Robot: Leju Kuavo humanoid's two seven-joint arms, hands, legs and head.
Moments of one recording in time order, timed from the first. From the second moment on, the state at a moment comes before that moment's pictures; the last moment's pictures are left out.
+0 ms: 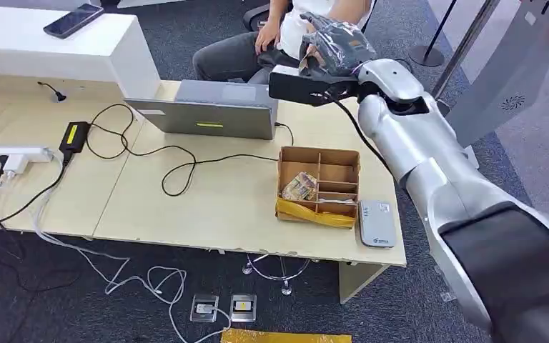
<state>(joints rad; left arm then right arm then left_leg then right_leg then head) -0.17 0.20 -0.23 -0.19 -0.95 0.06 -0.30 -1.37 0.13 0.53 -0.35 1.10 0.03 -0.28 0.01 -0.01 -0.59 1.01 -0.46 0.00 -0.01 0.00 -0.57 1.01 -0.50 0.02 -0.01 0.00</state>
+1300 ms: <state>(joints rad) -0.17 0.20 -0.23 -0.19 -0.95 0.06 -0.30 -1.37 0.13 0.54 -0.35 1.10 0.03 -0.28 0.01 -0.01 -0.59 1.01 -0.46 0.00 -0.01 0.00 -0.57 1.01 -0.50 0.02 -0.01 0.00</state>
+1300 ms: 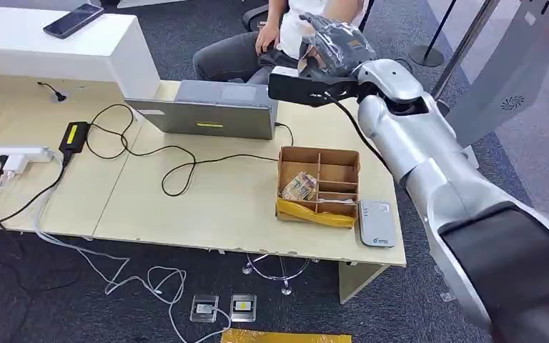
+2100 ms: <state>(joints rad) -0.18 0.20 -0.23 -0.19 -0.97 0.06 -0.29 -1.27 0.07 0.54 -0.32 1.16 0.02 -0.08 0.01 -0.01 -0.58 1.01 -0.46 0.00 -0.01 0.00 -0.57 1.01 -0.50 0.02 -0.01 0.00</state>
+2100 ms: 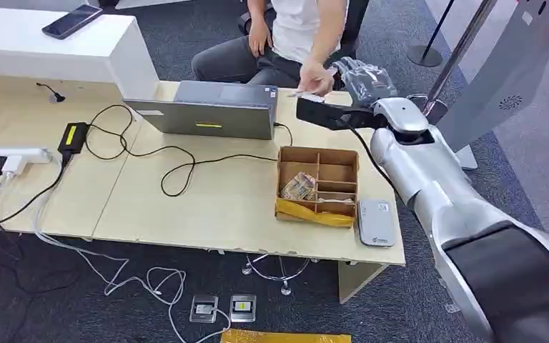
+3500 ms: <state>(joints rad) -0.17 0.19 -0.21 -0.19 -0.97 0.08 -0.29 -1.26 0.02 0.43 -0.29 0.77 -0.14 -0.29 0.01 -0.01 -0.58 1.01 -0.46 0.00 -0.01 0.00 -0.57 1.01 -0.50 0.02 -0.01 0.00</state>
